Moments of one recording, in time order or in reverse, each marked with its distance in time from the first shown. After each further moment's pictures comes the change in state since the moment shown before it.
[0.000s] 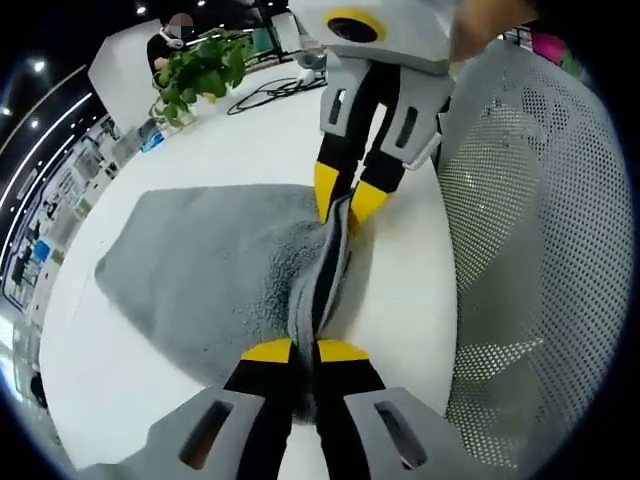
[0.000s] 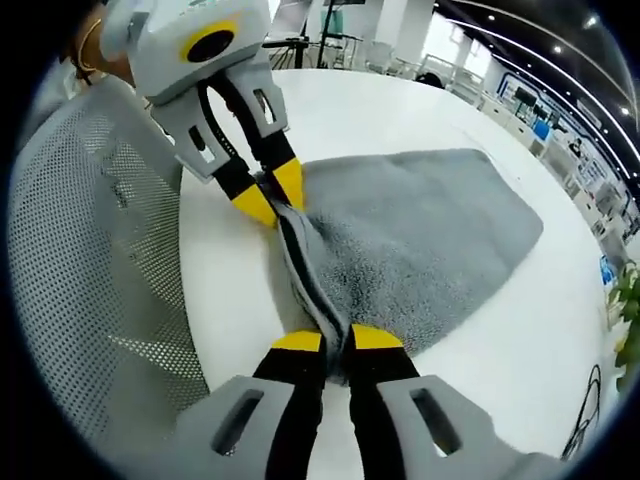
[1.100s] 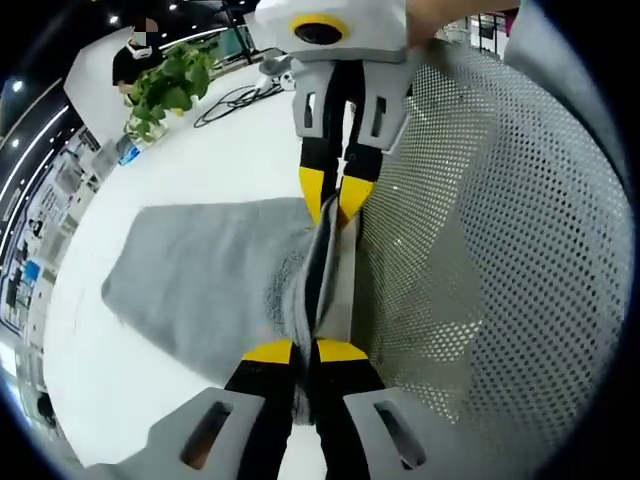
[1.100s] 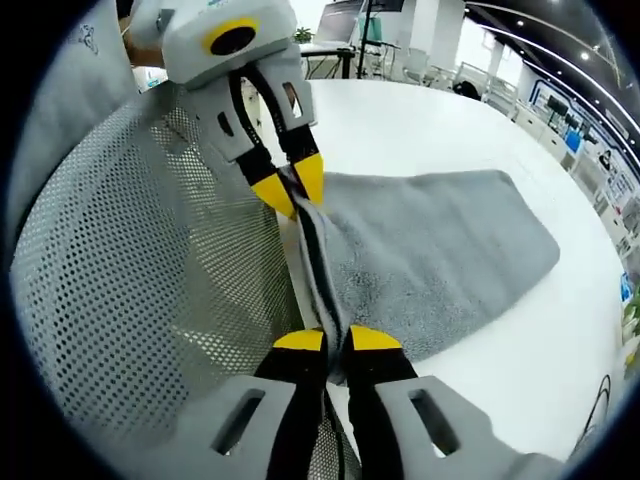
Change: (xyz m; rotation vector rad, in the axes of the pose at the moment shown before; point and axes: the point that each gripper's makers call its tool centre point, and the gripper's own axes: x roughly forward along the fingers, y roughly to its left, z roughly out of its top) left arm -0.059 -0.050 0.007 0.042 0.000 -0.057; right arm -0.040 0.067 0.003 -0.057 -0.038 0.125
